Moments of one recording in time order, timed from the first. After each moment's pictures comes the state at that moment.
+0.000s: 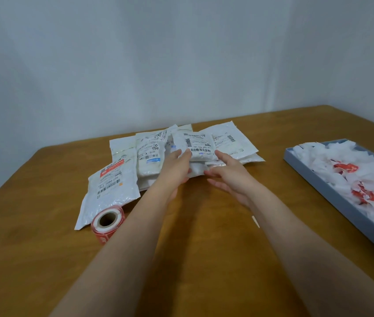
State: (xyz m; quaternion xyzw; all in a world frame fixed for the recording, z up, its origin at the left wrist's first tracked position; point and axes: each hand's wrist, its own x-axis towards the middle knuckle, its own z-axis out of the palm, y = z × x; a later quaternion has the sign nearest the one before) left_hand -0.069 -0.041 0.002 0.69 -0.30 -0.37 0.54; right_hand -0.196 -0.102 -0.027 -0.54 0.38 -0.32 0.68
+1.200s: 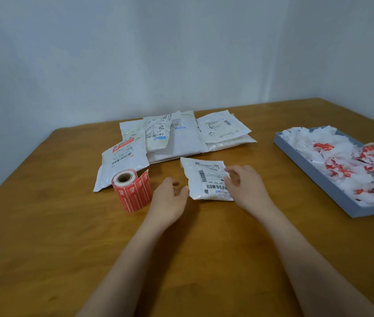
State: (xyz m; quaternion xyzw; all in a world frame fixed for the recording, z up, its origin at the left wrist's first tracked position) left_hand -0.110 0.098 -0.038 0.80 -0.41 -0.23 0.38; right_hand -0.267 -0.009 -0.045 -0.79 0.48 -0.25 0.28
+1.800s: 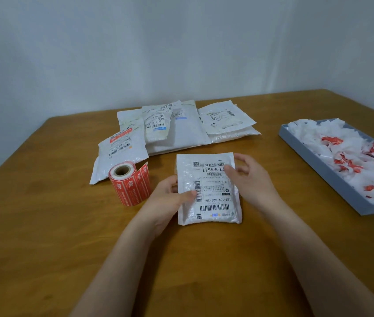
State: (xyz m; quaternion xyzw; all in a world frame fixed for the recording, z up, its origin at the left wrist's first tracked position) left_hand -0.101 0.107 -0.043 0.63 -0.32 -0.49 0.52; right_hand -0.265 0.001 -0.037 -0.67 0.45 -0.34 0.48
